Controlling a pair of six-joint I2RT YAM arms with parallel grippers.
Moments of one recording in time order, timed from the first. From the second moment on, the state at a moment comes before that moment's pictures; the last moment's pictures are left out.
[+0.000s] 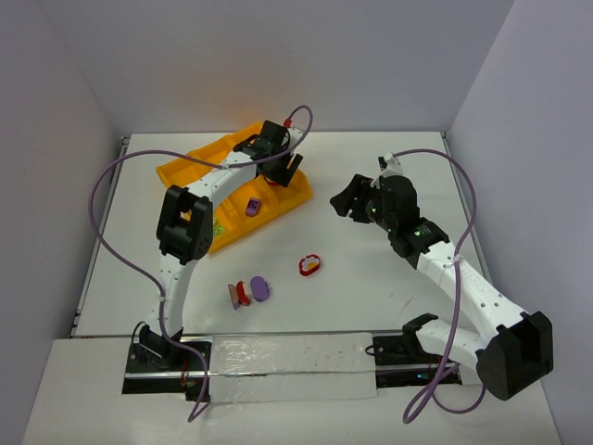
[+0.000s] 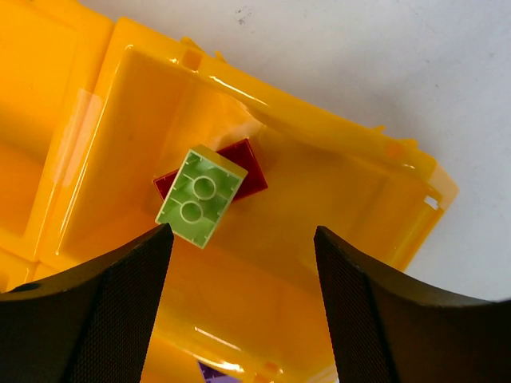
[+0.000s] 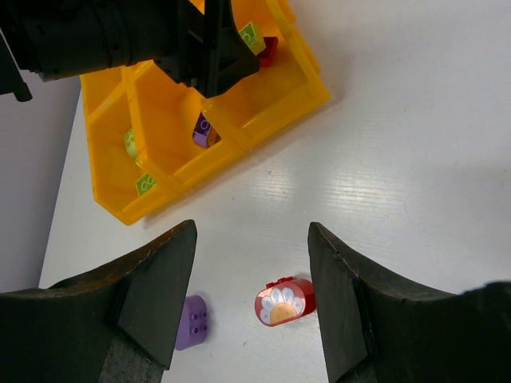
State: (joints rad) left arm -0.54 2.28 2.00 -0.57 -0.06 0.12; right arm 0.41 1.06 0.82 -0.15 -0.05 0.61
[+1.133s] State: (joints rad) left arm -0.50 2.37 2.07 -0.53 -0.07 0.16; right arm 0.41 1.10 0.82 -0.15 -0.09 0.59
